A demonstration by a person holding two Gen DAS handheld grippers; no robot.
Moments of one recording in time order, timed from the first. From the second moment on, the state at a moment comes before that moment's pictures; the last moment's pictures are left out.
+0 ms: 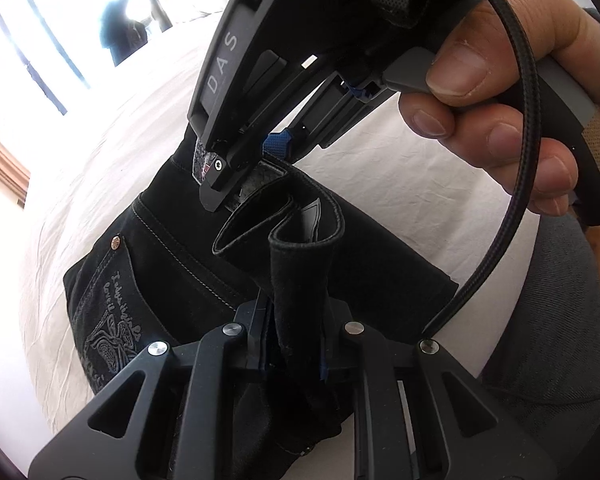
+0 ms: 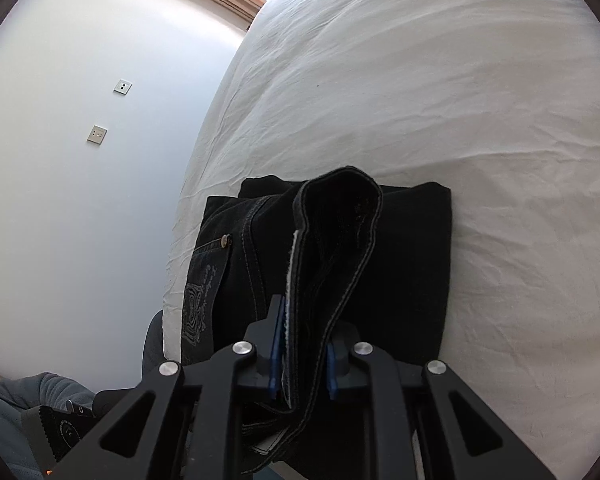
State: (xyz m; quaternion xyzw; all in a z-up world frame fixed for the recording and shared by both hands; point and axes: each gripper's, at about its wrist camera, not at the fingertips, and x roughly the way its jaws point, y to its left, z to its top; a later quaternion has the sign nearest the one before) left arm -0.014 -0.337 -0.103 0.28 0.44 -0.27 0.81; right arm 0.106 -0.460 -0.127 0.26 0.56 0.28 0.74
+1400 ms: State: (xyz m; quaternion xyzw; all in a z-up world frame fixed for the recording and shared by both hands) left arm 0.111 -0.155 -0.098 -0.08 0.47 -0.33 0.82; right arm 0.051 -0.473 -0.194 0.44 0.56 0.24 0.66
